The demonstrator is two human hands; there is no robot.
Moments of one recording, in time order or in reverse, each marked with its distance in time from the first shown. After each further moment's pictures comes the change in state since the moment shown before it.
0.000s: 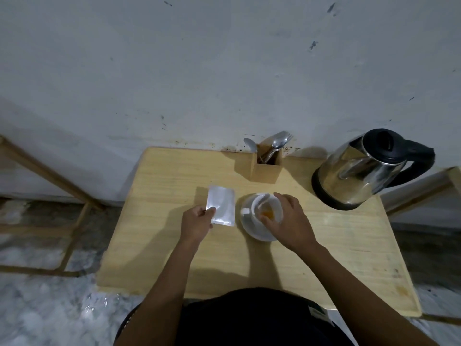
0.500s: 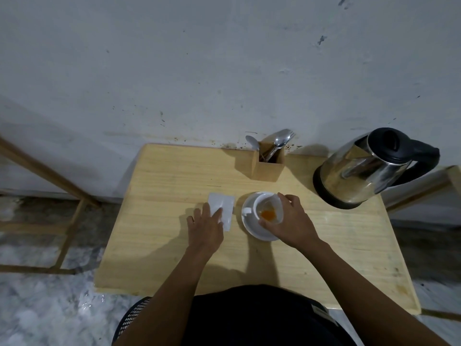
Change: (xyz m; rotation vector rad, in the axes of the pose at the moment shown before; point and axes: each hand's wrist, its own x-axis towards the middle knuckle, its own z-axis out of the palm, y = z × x) left_hand 0.019 -0.048 0.026 1.203 0.020 0.447; right_hand 0.010 0.003 0.005 -0.076 -0.091 0.058
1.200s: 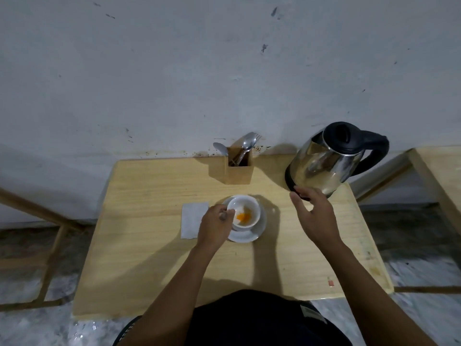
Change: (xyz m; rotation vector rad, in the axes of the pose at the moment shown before) left_hand 0.006 0.078 -0.040 -0.896 -0.085 -0.065; right_hand -0.034 0.045 -0.074 0.362 0.463 0.044
